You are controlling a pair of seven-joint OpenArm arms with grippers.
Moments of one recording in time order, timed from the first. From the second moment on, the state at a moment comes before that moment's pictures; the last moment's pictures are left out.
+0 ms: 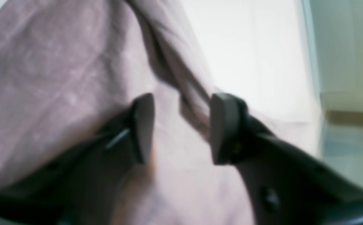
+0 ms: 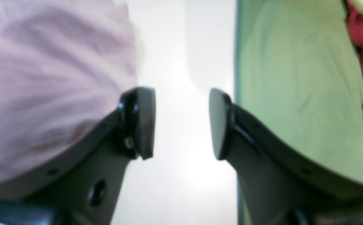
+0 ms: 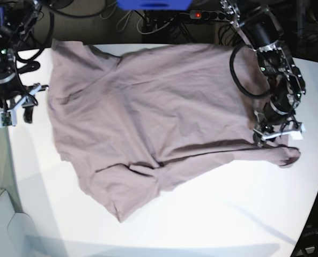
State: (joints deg) left arm -5.5 -1.1 -33.3 78.1 -38.1 3.8 42.3; right arm -12.0 1.8 39.3 111.9 -3.3 40.2 -34.7
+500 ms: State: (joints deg) left arm 6.5 -4.8 -32.1 83.3 -37.5 2.4 46.2; right arm -8.1 1.6 21.0 97.3 -3.0 40.3 -34.4
